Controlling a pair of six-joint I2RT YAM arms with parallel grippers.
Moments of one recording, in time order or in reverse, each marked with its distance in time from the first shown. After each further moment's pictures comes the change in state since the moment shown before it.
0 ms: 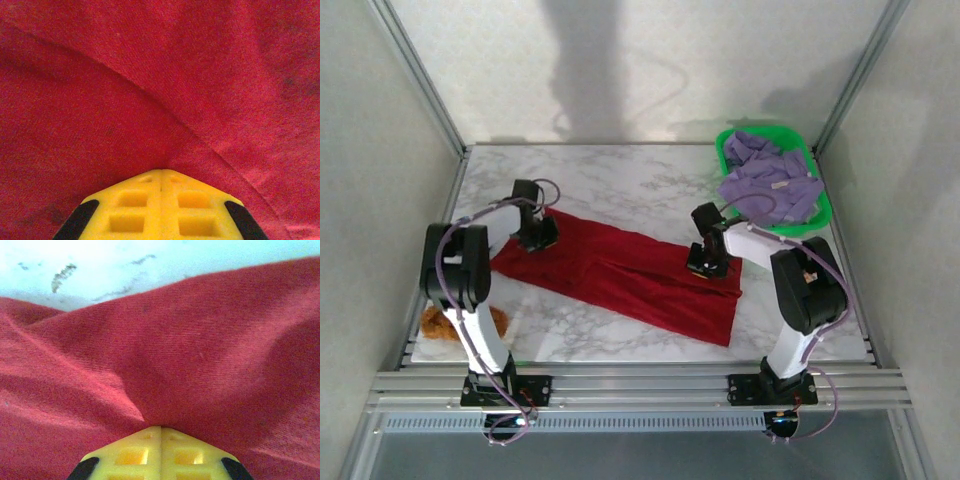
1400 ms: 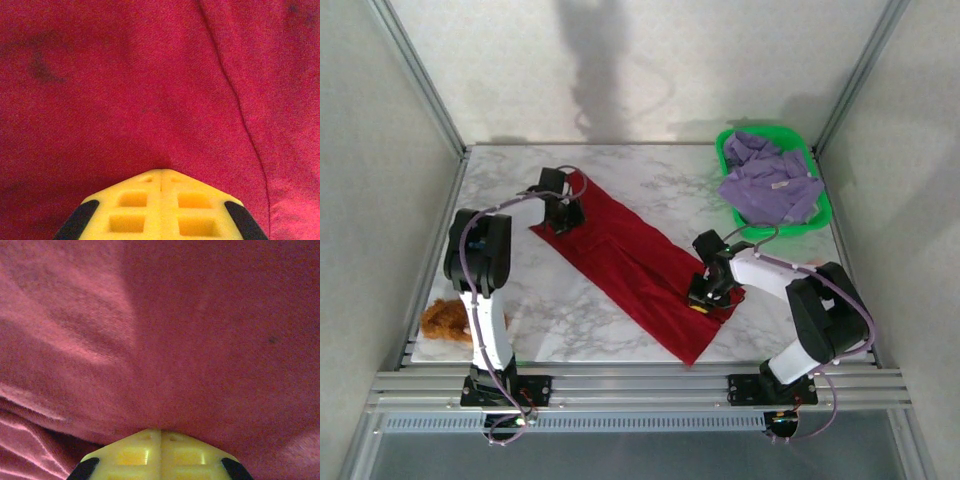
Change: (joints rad) left arm -0.120 0.152 0.151 0.192 0.067 -0.070; right arm 0.099 -0.174 -0.216 -0.053 -0.180 0.101
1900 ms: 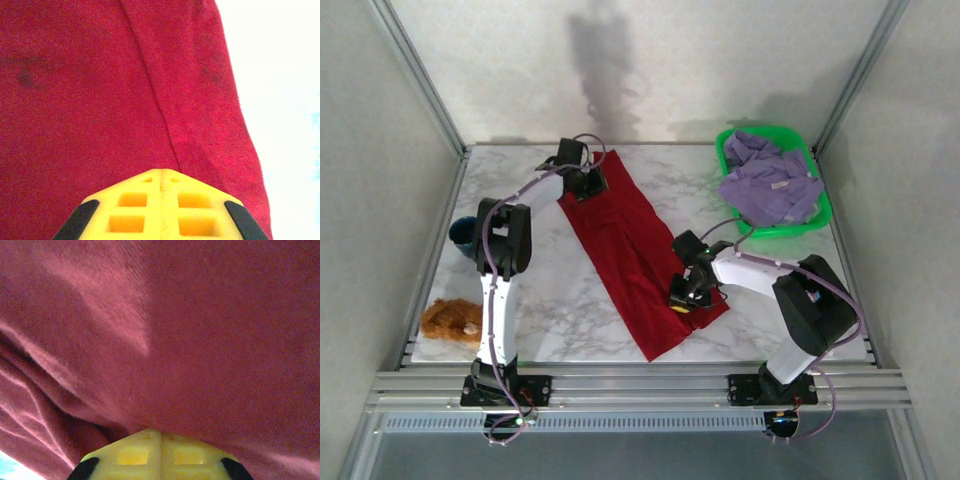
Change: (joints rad) left arm -0.051 0.214 0.451 -0.083 0.075 0.002; right arm 0.127 0.054 0.081 0.022 -0.021 0.051
